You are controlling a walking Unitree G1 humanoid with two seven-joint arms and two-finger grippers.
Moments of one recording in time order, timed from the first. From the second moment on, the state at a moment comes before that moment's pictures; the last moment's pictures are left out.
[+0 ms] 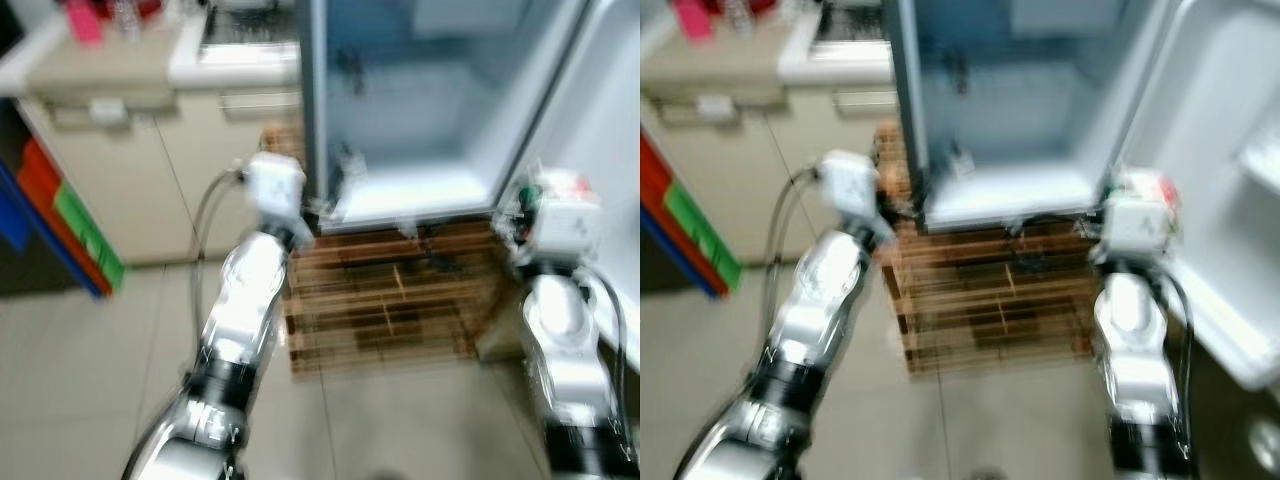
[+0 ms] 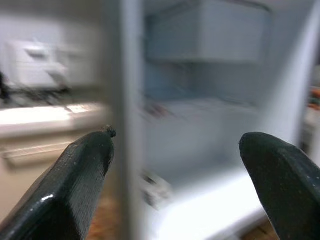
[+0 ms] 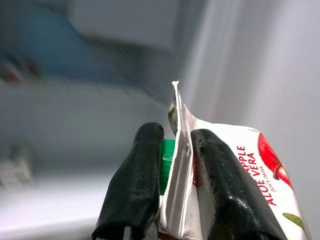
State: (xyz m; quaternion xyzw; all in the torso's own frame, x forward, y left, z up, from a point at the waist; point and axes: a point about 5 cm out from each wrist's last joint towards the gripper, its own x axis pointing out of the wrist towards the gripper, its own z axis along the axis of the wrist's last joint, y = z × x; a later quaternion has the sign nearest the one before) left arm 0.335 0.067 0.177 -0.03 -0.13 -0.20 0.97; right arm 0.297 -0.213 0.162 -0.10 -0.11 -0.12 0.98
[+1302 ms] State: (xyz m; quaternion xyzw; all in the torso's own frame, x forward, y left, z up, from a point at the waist) left arm 0.284 0.064 0.180 -0.10 -0.10 -0.33 0.93; right arm 0.303 -0.219 0.156 0.00 -0.08 -0.16 0.98
